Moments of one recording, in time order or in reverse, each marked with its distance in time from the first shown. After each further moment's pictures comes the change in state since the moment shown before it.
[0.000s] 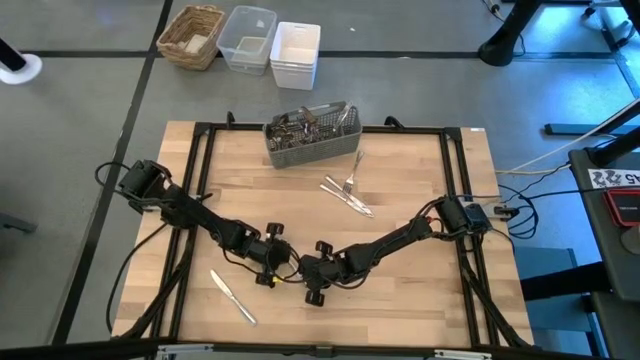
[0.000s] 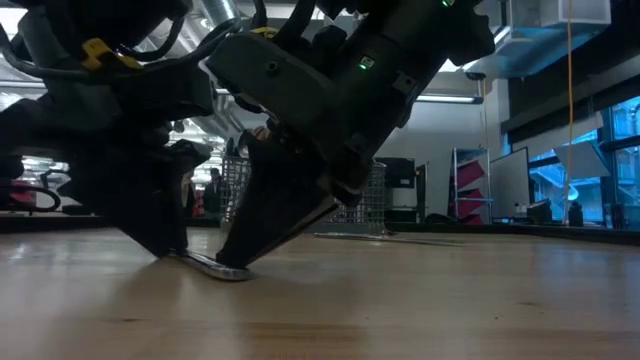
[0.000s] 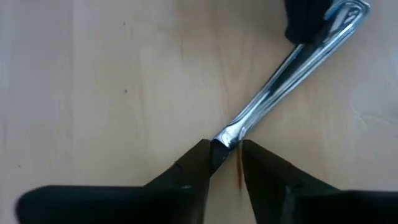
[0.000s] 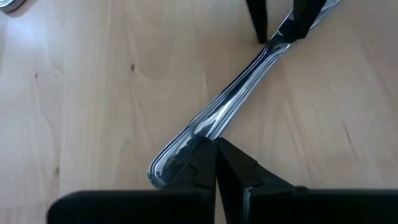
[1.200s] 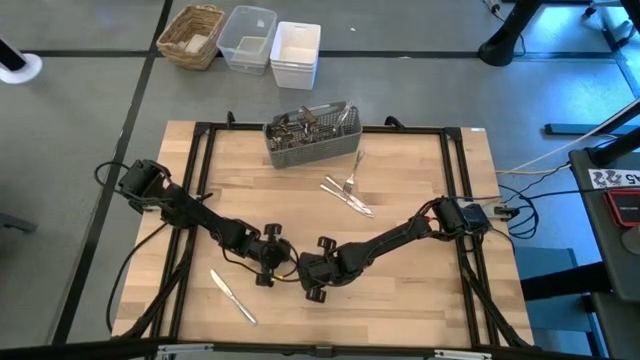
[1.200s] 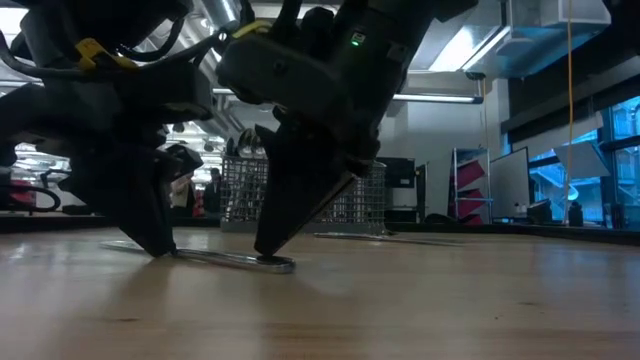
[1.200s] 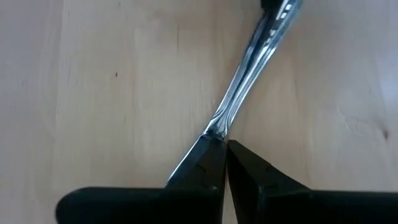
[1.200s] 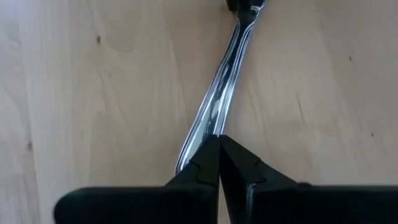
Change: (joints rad) left arm -0.003 -0.020 -0.002 -0.027 0.050 -0.100; right arm 0.004 0.006 0.179 -0.344 0.023 0.009
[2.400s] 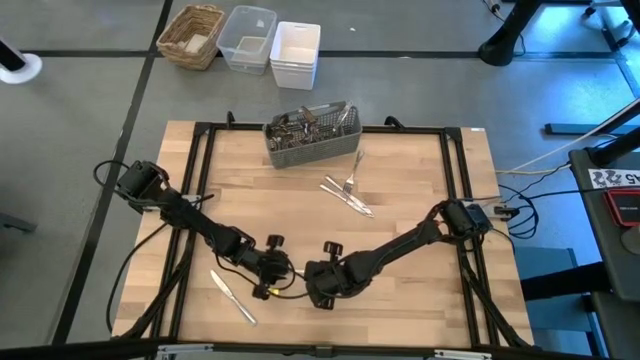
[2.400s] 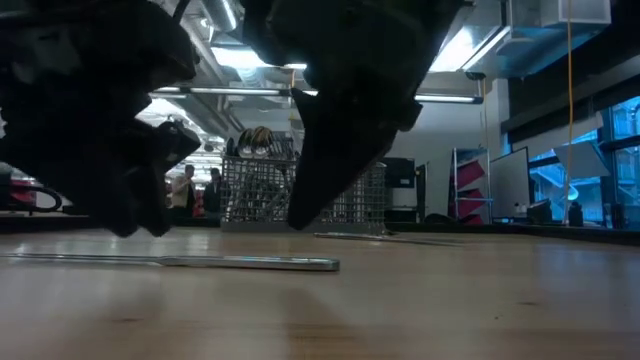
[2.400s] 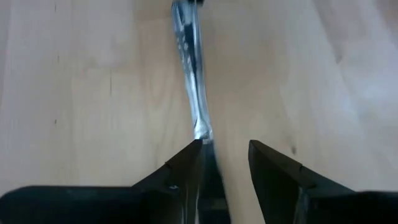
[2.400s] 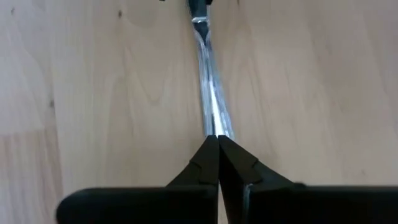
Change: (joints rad) left arm -0.089 -0.023 0.005 0.125 -0.003 0.030; right arm 0.062 -0.046 0.000 -0.093 0.090 -0.003
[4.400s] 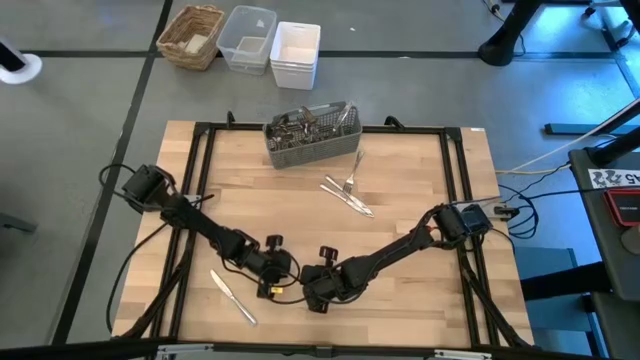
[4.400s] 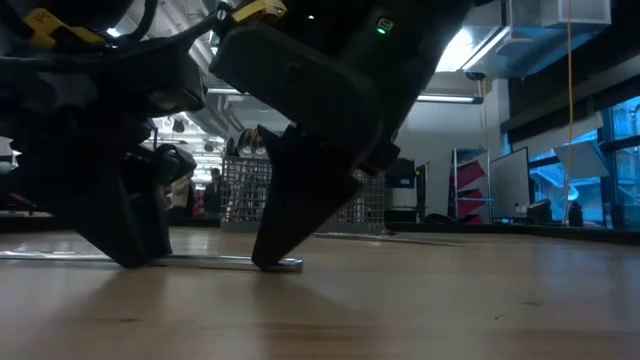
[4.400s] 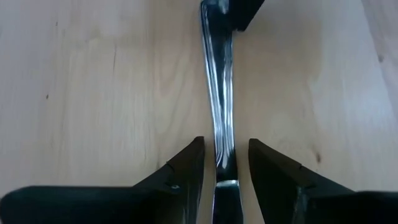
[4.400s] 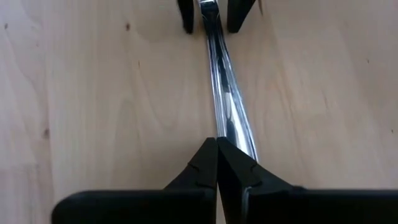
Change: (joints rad) left arm 0.000 0.086 0.007 -0.035 -0.016 -0.116; right arm 0.006 0.086 0.003 0.114 0.010 0.027
